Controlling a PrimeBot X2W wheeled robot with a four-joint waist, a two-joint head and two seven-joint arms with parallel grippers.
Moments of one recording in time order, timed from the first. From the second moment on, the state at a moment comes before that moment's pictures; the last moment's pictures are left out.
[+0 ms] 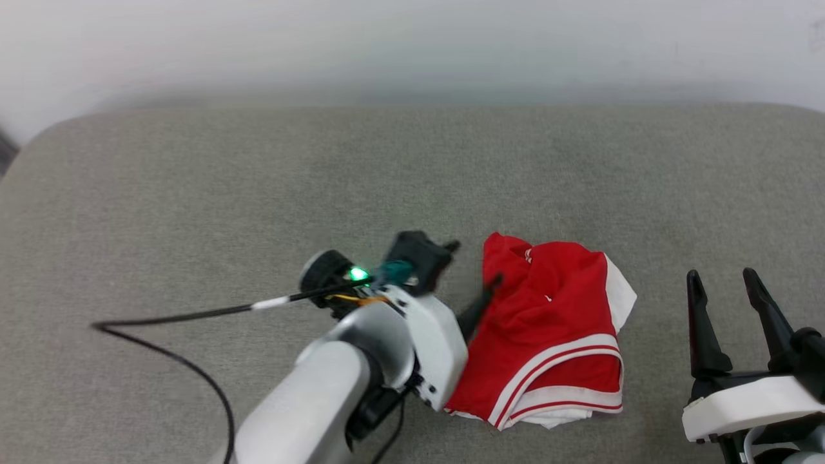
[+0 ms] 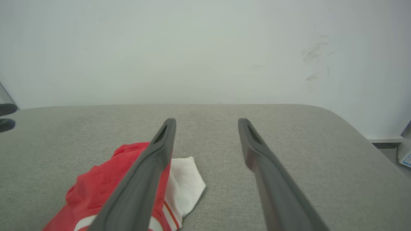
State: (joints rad) left arm -0.49 0.18 -0.63 0.14 -0.40 -0.09 0.24; right arm 0.02 -0.05 -0.11 -0.10 0.10 0.13 -0.05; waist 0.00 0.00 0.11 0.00
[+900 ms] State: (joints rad) left arm -0.58 0.25 -0.85 0.26 -0.52 -0.09 0.42; right arm -0.02 -0.05 -0.12 -0.04 0.13 0.13 -0.10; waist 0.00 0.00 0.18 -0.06
